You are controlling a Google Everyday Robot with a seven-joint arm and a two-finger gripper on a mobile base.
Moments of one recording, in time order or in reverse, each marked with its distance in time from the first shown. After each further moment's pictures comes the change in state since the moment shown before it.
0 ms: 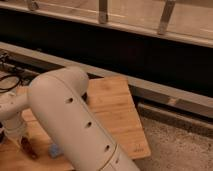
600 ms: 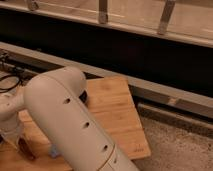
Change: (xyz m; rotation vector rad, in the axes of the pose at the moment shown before) arm -0.006 0.013 -0.002 0.003 -0.001 -0.038
